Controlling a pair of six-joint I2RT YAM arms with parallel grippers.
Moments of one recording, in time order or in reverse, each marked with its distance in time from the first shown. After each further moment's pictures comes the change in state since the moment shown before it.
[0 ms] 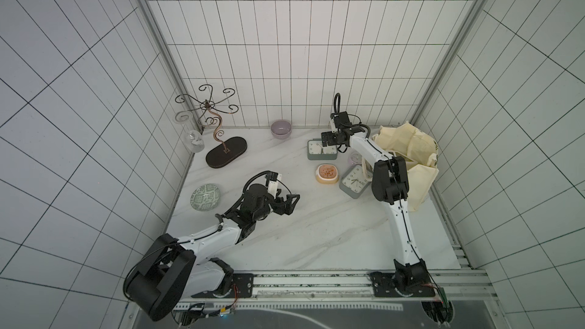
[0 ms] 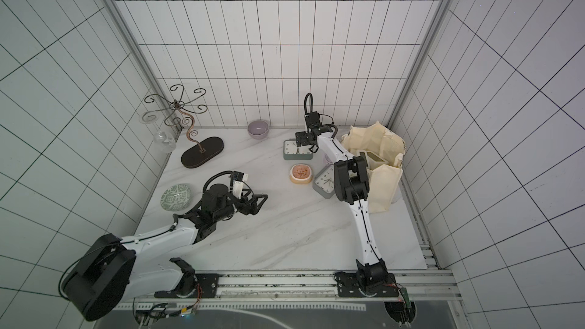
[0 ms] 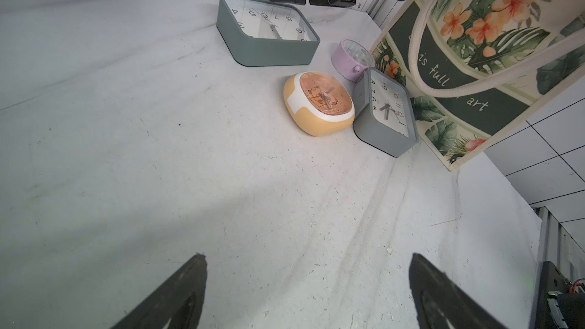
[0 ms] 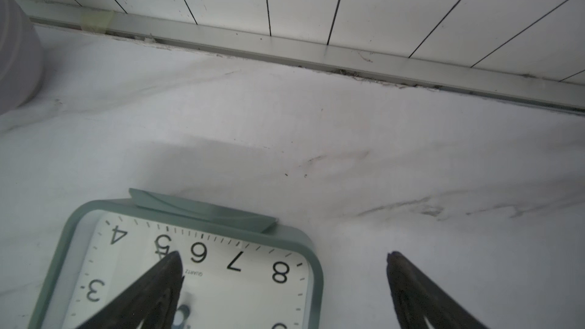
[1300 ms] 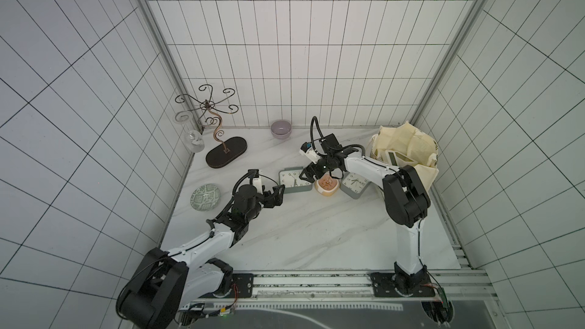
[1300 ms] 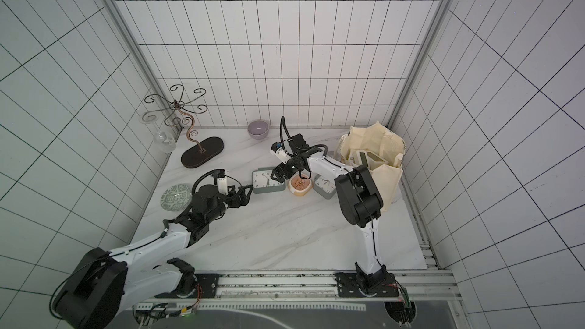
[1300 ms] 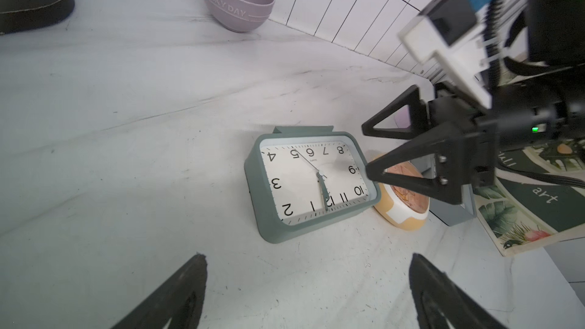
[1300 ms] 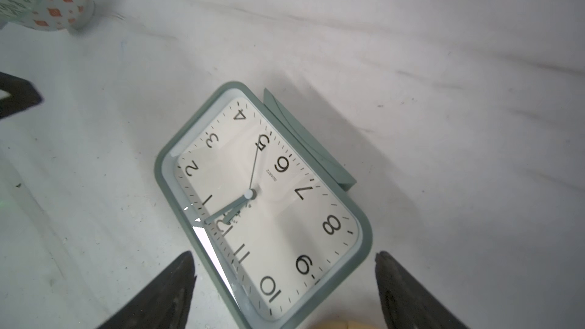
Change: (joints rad) left arm 0.114 -0.067 -0.045 0.008 -0.158 -0.157; right arm 0.206 -0.485 -0.681 0.134 -0.503 -0.305
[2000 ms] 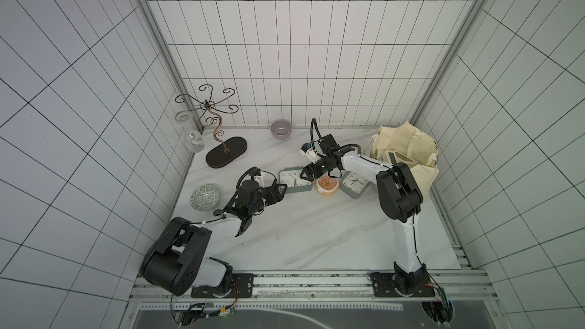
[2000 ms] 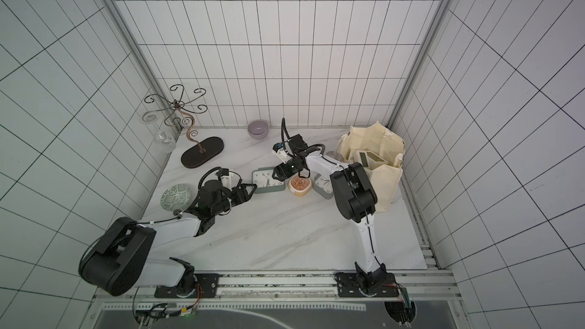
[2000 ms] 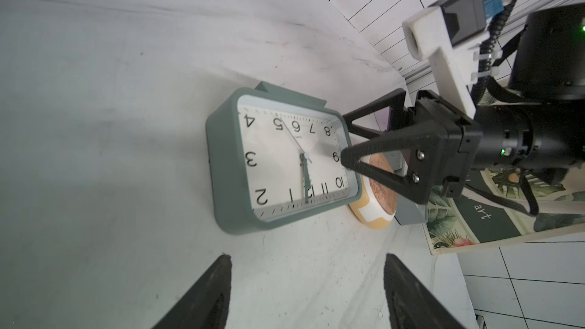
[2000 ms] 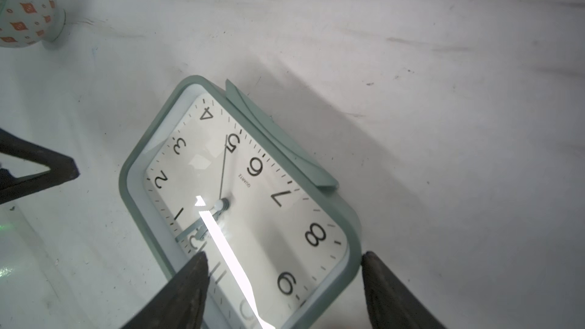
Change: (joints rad) left arm 0.047 0.189 0.002 0.142 0.209 -0.245; right arm -0.009 0.156 0.110 -0.056 -0.008 0.030
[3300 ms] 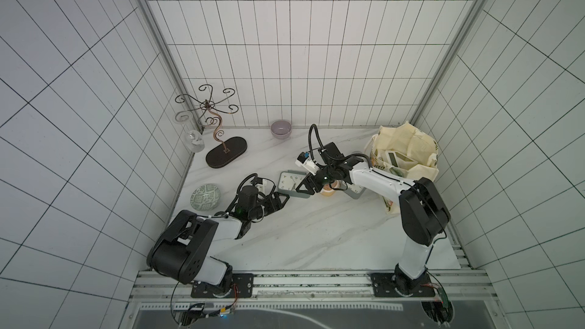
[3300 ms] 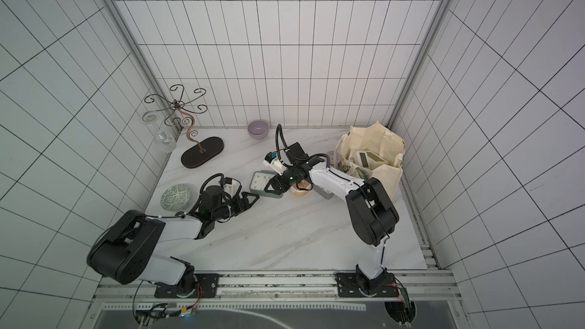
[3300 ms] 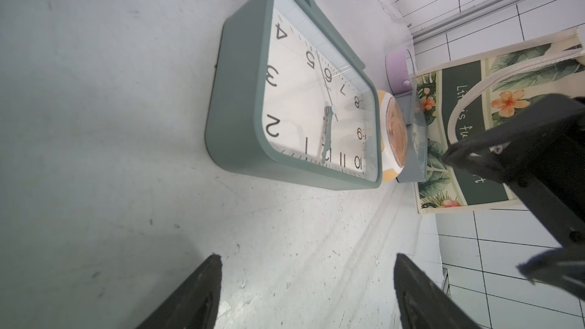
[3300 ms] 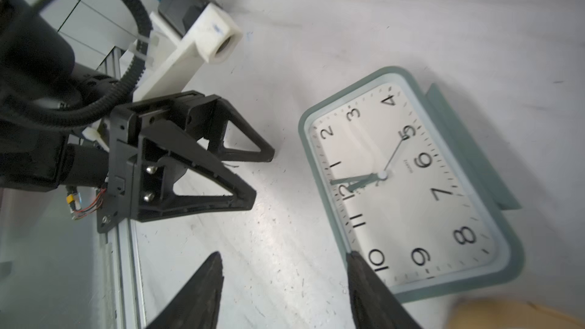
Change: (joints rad) left arm 0.021 0.119 -0.040 0.071 0.169 -0.062; right arm 0.093 -0.330 -0.305 0.079 -0.137 0.076
